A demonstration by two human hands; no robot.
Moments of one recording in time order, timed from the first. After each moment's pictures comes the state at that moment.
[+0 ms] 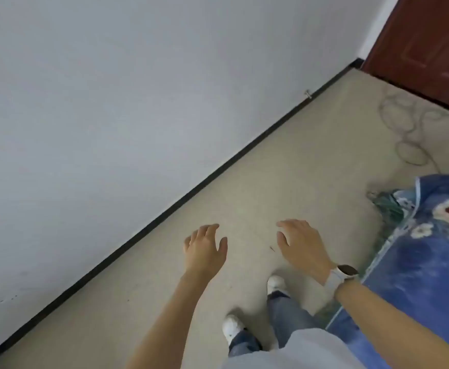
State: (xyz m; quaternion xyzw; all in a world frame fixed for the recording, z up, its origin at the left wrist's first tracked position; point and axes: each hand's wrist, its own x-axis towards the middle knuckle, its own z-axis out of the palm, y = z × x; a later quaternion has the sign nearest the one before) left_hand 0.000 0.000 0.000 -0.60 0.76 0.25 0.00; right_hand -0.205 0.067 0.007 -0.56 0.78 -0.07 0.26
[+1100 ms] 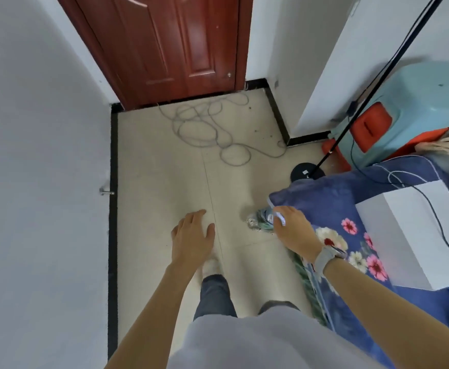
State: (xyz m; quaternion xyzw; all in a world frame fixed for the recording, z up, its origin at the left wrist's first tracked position) left_hand -0.762 -0.344 -0.033 -0.16 0.95 0.26 0.11; right_hand -0.821 -0.125 -0.019 -0.01 0.94 -0.27 0.20
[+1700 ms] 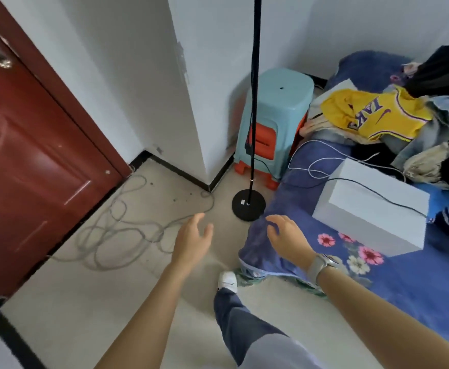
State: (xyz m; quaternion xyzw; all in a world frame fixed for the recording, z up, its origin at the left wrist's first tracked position) left_hand -1.132 -0.273 -0.016 0.18 0.90 0.33 0.21; right_hand -1.009 -0.090 -0.020 0.33 0.87 -0.37 0.04
